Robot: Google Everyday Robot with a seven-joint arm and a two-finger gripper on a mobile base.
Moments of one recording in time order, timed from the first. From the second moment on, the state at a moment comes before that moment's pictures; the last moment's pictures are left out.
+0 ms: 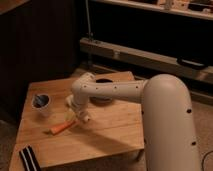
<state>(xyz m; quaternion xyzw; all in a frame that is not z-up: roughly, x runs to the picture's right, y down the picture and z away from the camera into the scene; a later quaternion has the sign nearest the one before) -0.174 0.139 0.846 -0.02 -0.32 -0.87 0.38</state>
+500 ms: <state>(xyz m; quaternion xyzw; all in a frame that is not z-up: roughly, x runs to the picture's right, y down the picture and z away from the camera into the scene) -0.186 0.147 0.851 -0.06 -0.27 -0.88 0.37</state>
